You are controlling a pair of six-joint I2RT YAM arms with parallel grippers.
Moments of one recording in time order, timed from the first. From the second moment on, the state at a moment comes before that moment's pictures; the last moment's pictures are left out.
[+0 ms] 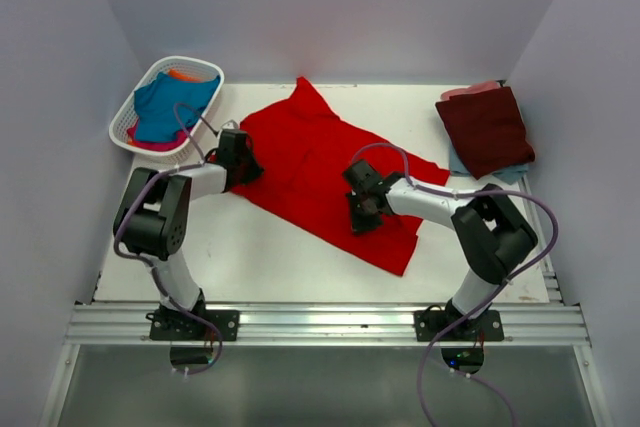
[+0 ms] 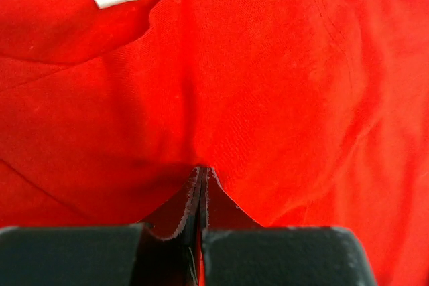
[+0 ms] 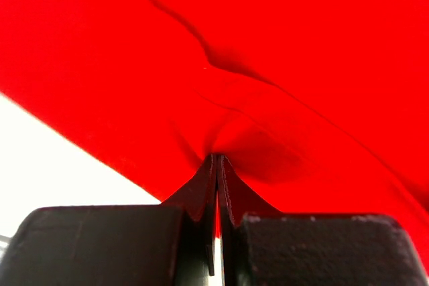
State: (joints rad) left arm -0.22 1.83 0.95 0.08 -0.02 -0.72; right arm 0.69 1.71 1.00 -0.52 -0.01 0.55
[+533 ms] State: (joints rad) left arm -0.22 1.34 0.65 -0.32 -0.09 -0.71; right arm 0.59 1.68 0.98 -0.67 0.08 0.60
